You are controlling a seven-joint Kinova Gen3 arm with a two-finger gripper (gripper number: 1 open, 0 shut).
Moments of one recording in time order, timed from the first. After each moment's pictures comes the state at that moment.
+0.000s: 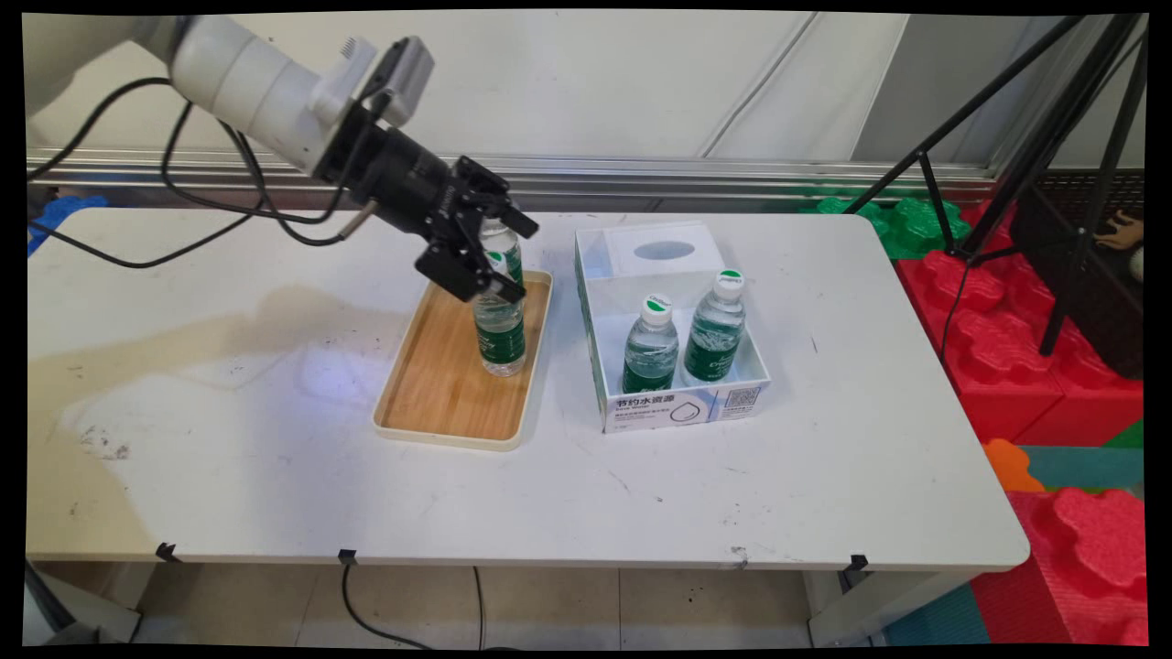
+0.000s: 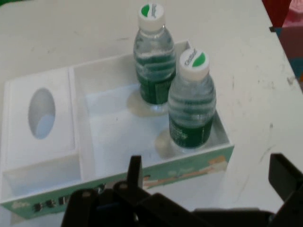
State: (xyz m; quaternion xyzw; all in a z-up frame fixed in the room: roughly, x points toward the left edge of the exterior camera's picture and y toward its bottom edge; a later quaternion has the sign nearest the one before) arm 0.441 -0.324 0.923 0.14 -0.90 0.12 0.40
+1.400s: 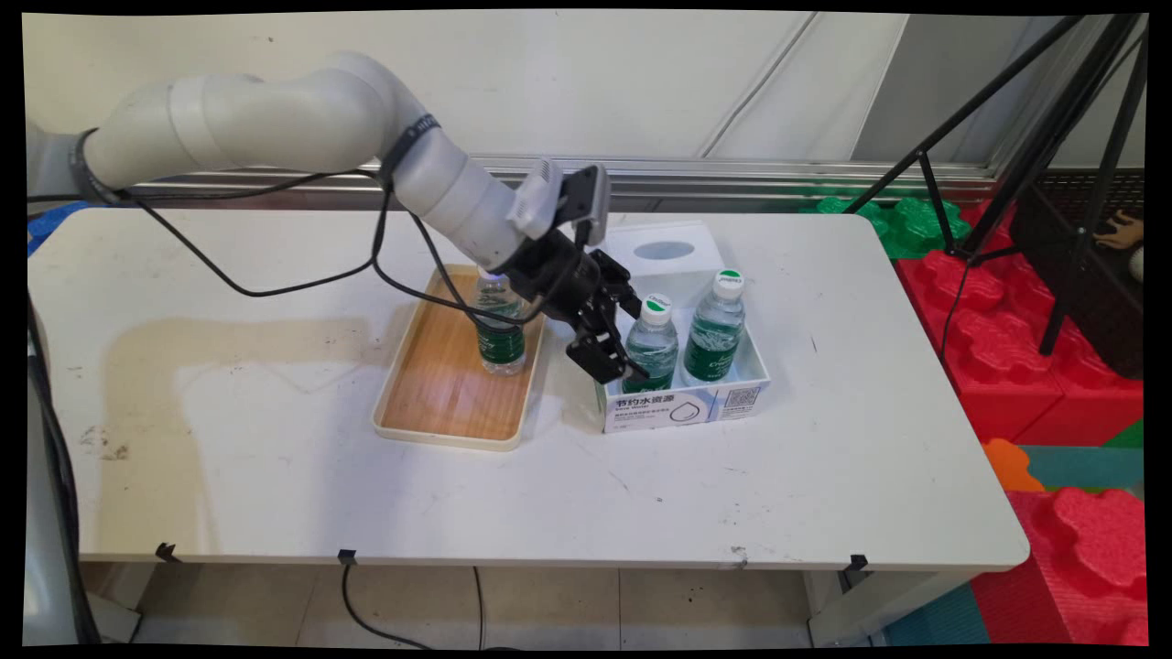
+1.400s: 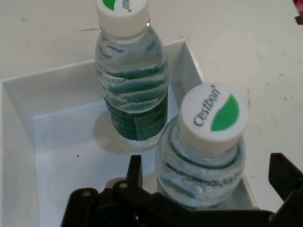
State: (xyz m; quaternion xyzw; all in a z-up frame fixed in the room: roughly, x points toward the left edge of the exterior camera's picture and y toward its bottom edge) arm 0.310 -0.379 0.830 0.14 -0.91 0.09 0.37
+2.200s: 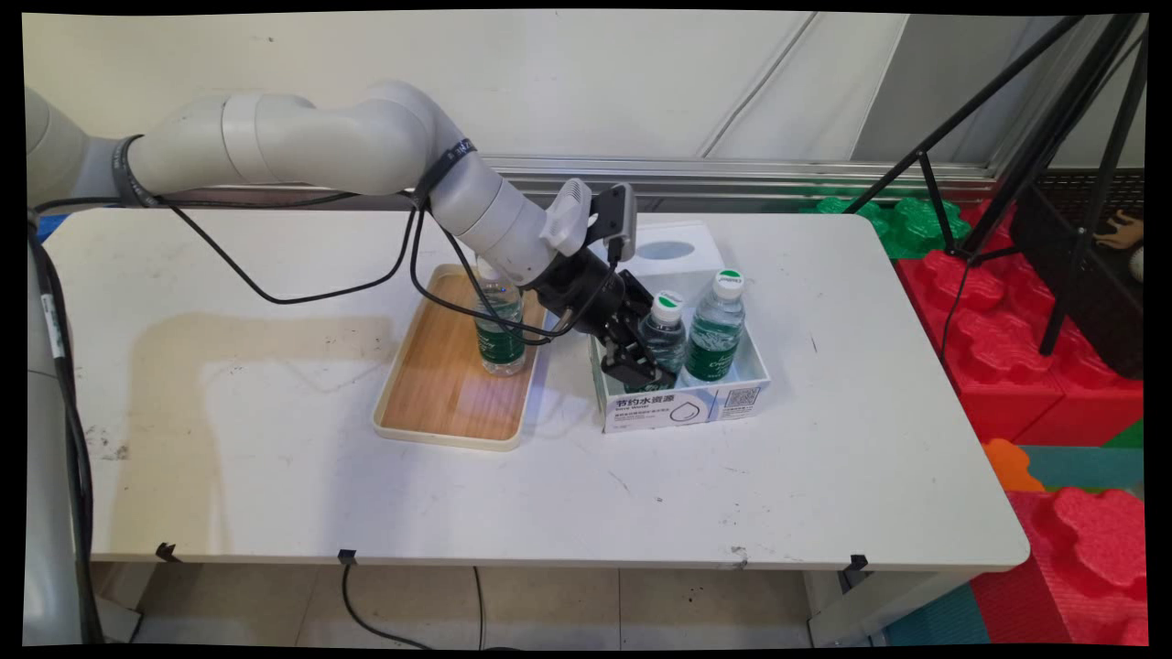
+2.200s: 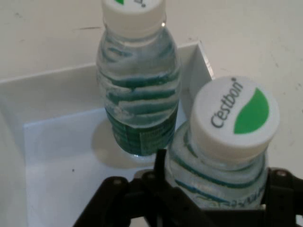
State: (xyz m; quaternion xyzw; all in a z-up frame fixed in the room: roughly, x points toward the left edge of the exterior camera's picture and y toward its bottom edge) arm 0.288 -0.395 0.806 0.16 -0.91 0.08 0.37
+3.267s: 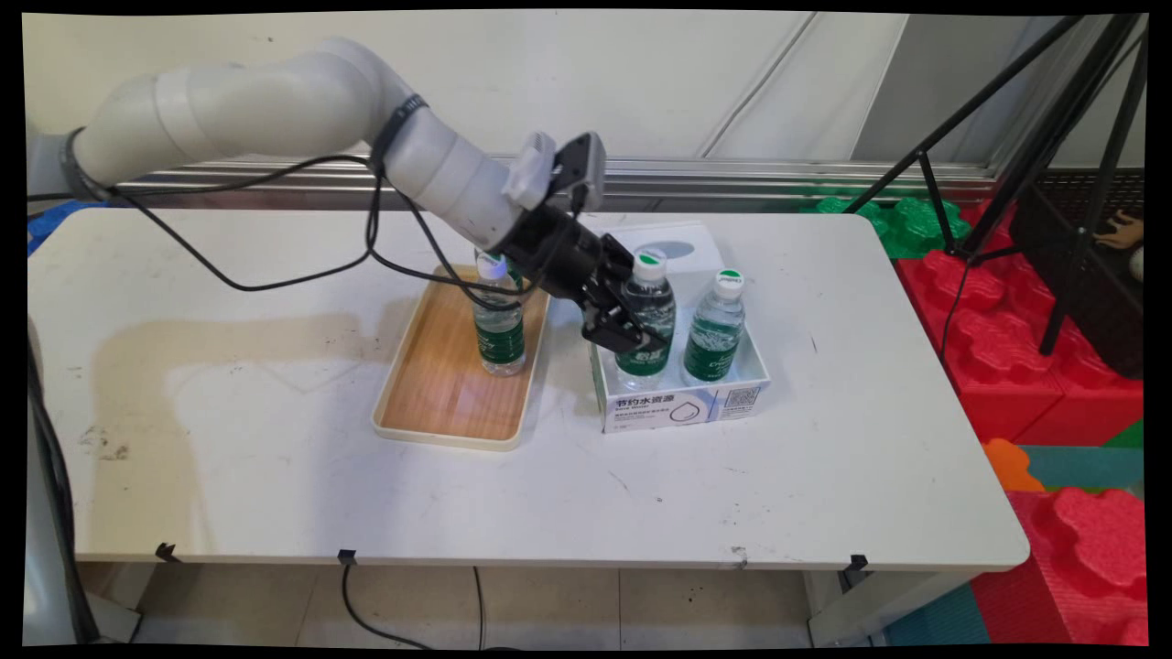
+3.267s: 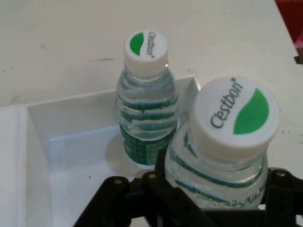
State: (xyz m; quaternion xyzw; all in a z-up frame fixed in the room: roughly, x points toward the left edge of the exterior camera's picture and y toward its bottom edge) arm 0.318 -0.381 0.850 0.16 -0.90 0.09 0.41
